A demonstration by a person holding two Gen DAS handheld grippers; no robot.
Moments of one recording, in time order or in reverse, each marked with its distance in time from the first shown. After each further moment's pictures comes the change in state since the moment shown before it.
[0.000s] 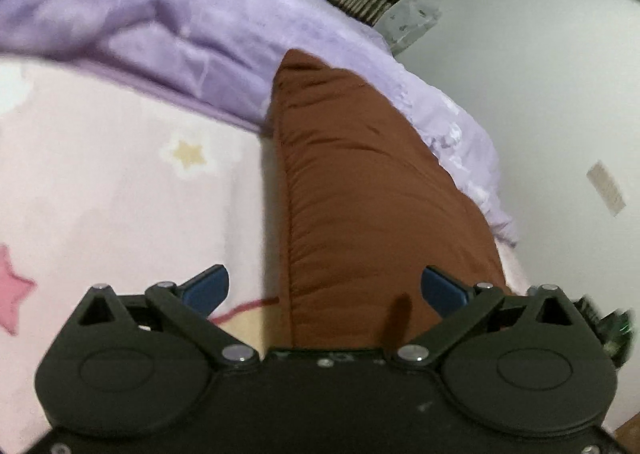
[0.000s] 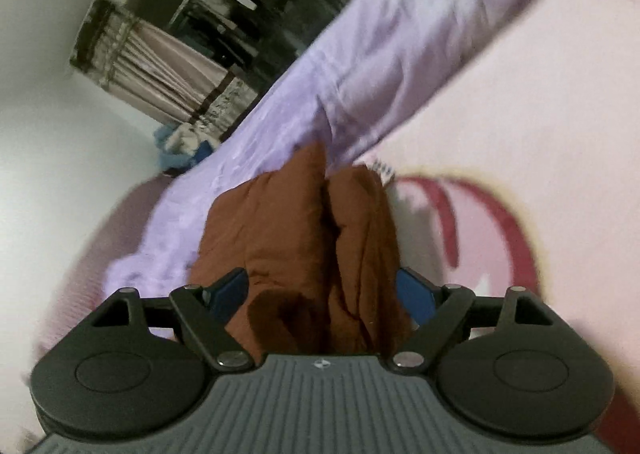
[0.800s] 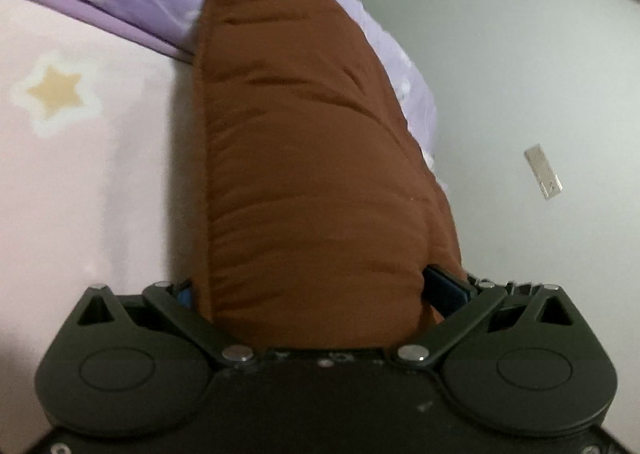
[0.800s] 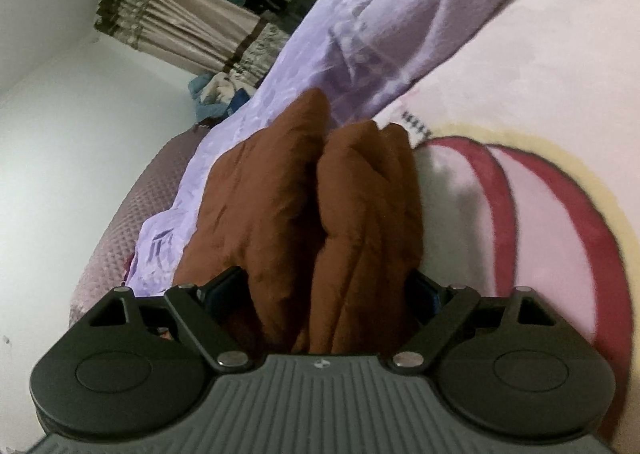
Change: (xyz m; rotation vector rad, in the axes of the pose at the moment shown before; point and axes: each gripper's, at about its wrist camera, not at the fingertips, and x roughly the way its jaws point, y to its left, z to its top) left arm 0.094 0.010 0.019 -0.064 0.223 -0.273; right arm 0.066 -0.027 0.016 -0.039 0.177 0.126
